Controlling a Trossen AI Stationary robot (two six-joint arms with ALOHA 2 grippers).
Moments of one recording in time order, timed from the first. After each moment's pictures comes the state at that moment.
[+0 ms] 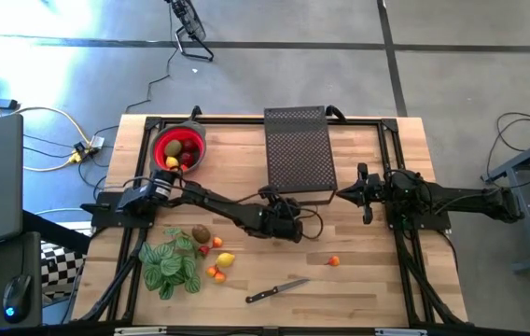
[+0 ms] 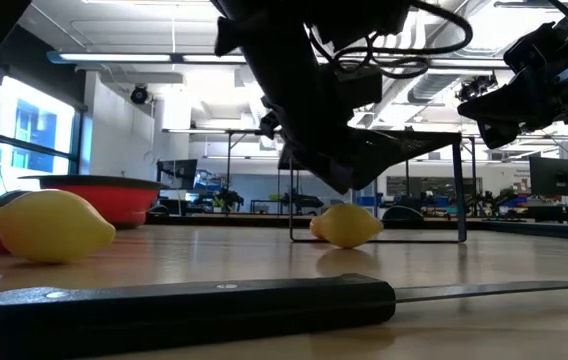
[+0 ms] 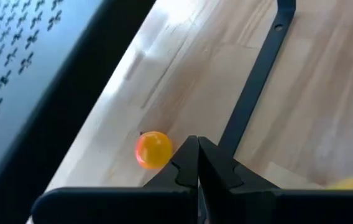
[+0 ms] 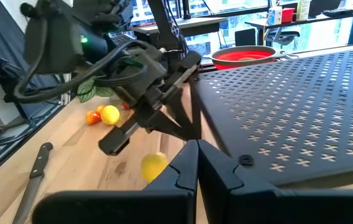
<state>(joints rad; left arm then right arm) -0.20 2.18 1.64 -0.47 -0.84 -0.40 -0.14 0.21 0.01 0.11 -0.13 0.13</state>
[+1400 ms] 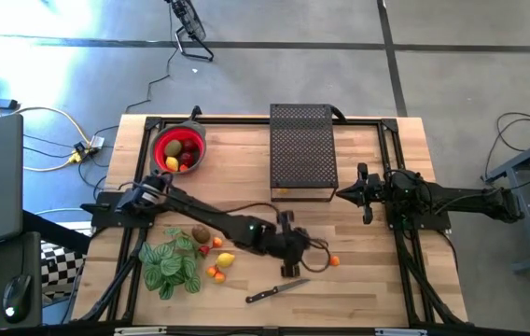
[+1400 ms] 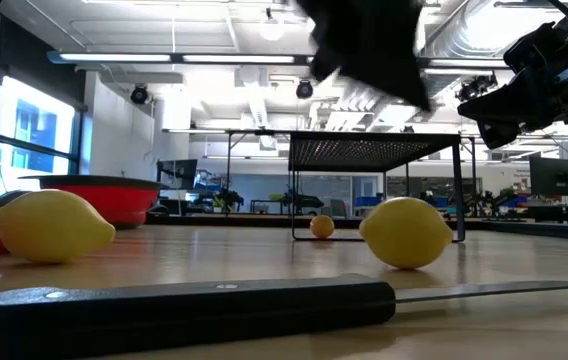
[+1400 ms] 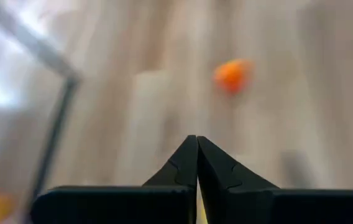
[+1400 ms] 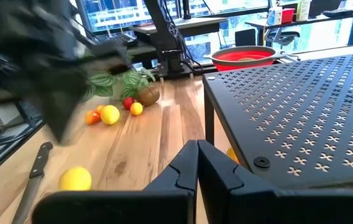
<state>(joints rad) -0.33 2.11 1.81 -0.46 -0.37 -0.24 -0.14 0.21 0.01 0.11 -0.13 0.13</state>
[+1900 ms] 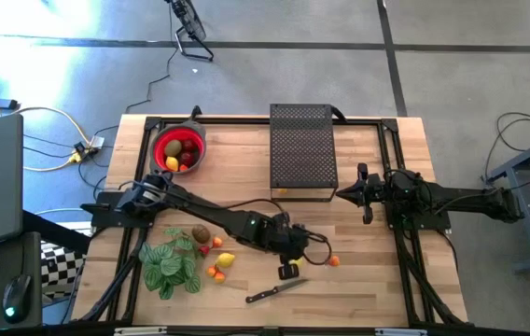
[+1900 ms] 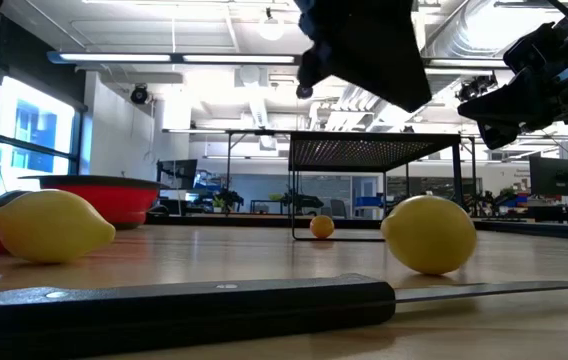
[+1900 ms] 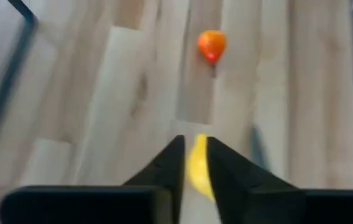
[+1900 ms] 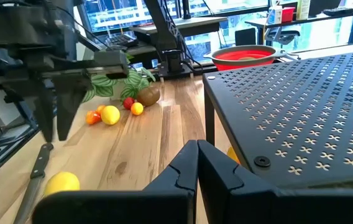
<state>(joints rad) -0.31 2.11 1.85 -0.62 -0.19 -0.44 -0.14 0.21 0.01 0.11 -0.13 0.13</state>
